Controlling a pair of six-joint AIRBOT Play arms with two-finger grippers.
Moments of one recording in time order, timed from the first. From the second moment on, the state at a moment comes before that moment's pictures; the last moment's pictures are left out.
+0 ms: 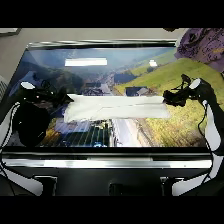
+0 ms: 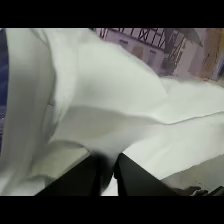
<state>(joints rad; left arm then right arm) 0.14 -1.83 1.45 0.74 -1.19 -1.50 -0.20 -1.78 1.48 -1.21 1.07 1.55</state>
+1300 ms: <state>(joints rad) 0.13 -1.82 1.80 0.74 -1.35 -1.51 -0.33 -2.00 1.57 -0.88 1.37 1.40</state>
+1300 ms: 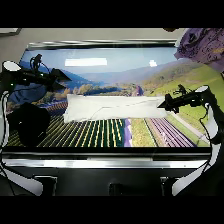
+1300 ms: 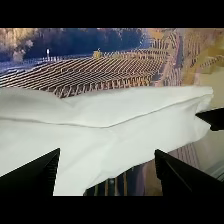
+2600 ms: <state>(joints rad) -0.73 -2.18 1.90 0.47 -0.74 -1.77 -0.30 -1.42 1.71 -1.21 1.62 1.71</state>
